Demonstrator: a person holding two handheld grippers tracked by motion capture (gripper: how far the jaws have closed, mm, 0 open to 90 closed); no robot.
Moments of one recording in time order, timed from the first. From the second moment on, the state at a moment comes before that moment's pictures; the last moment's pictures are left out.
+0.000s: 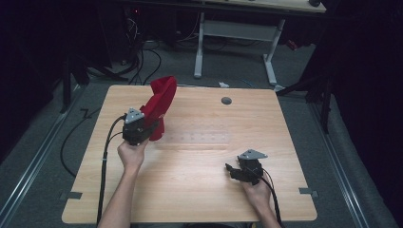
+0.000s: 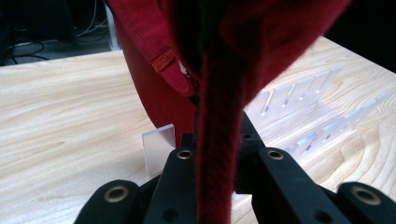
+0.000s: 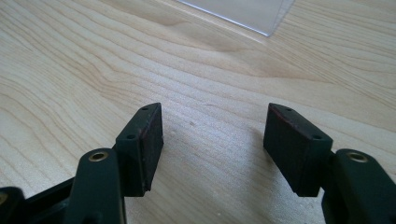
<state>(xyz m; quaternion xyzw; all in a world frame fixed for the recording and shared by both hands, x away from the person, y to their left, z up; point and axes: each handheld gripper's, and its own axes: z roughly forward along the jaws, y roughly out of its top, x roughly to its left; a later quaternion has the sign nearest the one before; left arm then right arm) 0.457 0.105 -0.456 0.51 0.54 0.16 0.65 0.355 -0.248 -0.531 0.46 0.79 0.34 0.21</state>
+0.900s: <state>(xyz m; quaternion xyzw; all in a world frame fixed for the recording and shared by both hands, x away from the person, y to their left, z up) 0.444 0.107 -0.460 0.52 0.55 0.15 0.64 0.355 -0.248 -0.531 0.46 0.79 0.34 0.21</state>
